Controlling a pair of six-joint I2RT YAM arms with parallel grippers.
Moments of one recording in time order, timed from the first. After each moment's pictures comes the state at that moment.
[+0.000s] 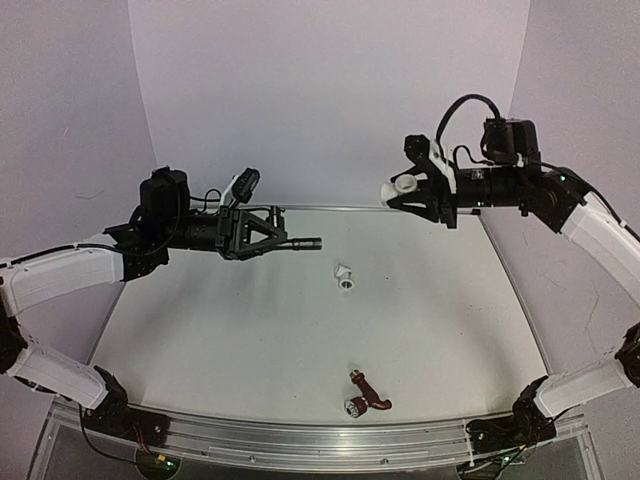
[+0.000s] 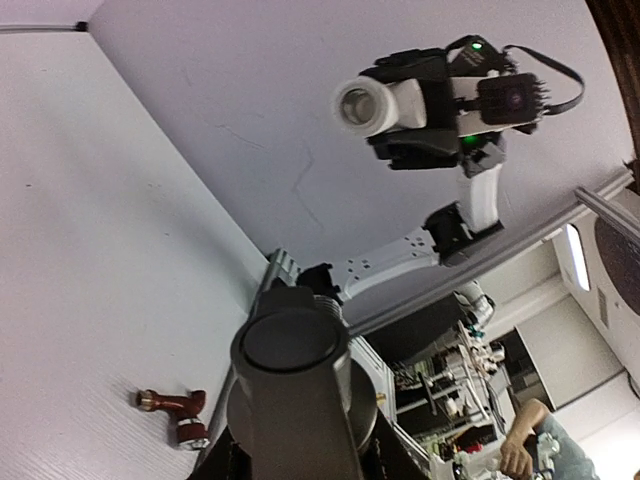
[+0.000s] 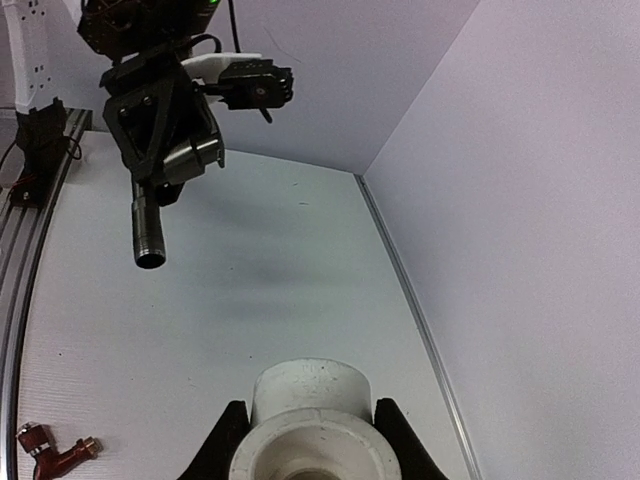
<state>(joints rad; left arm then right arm) -0.67 1.29 0.96 0.23 0.90 -0.83 0.61 1.29 1.46 -0.54 -0.54 -0.71</state>
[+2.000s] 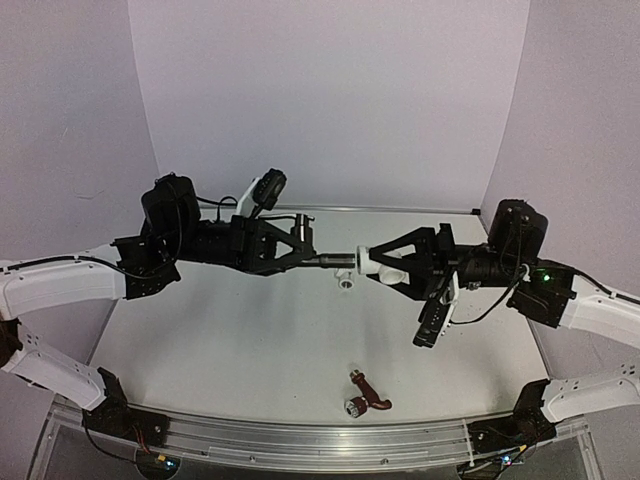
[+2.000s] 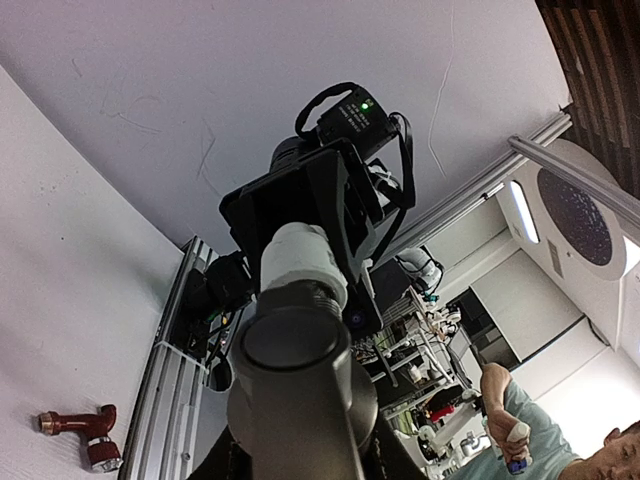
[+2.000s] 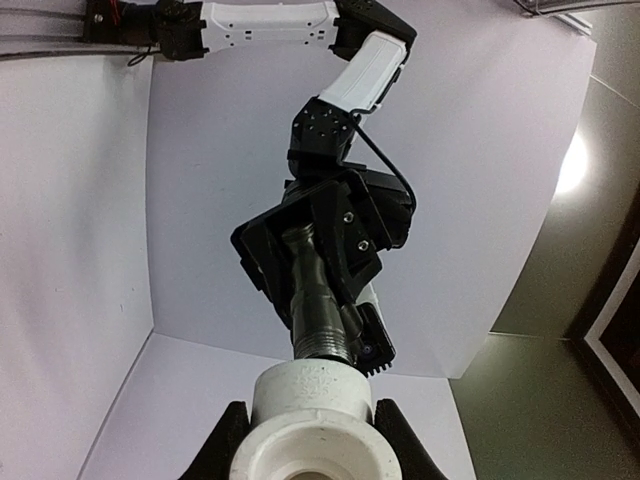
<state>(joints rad) -0.91 1.28 0.96 0.41 0.84 -0.94 0.89 1.03 0.84 0.19 -0.64 -1.80</state>
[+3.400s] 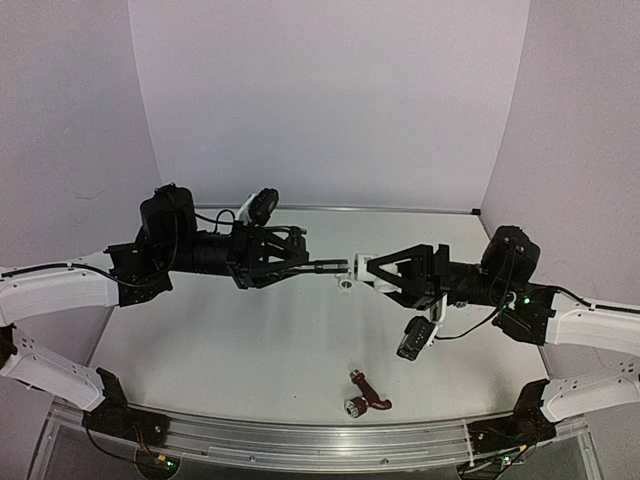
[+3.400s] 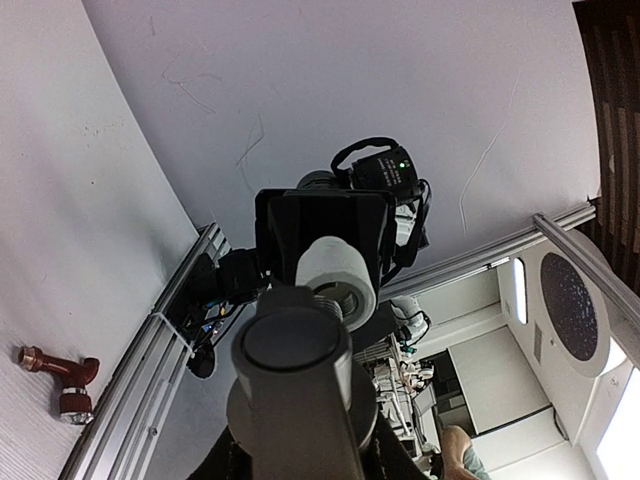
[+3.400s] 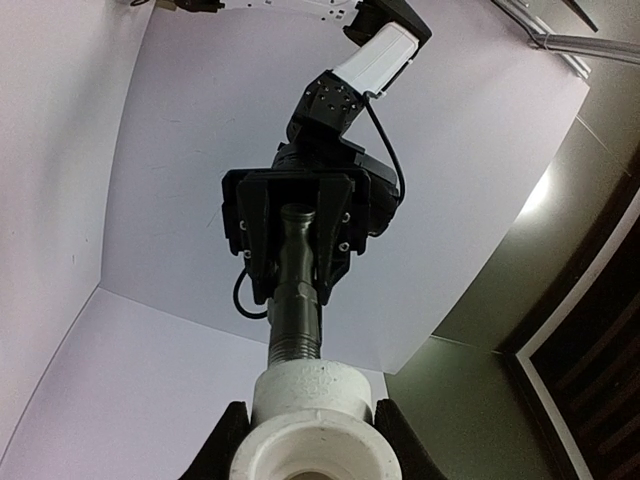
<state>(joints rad) -0.91 1.22 0.90 0.32 0.73 -1.13 0.89 1.05 0.67 0.51 -0.59 -1.94</state>
